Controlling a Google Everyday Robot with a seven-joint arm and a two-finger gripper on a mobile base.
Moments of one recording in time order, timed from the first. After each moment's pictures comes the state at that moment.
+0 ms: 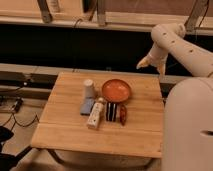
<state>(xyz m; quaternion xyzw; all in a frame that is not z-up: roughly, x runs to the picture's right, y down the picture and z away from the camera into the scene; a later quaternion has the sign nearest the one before) 0.259 -0.092 0.798 -0.14 0.21 0.82 0.51</state>
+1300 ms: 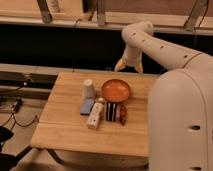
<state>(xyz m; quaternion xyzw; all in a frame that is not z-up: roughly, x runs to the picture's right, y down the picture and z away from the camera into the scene) 0.113 -0.091 0.803 -0.18 0.19 0.72 0.64</state>
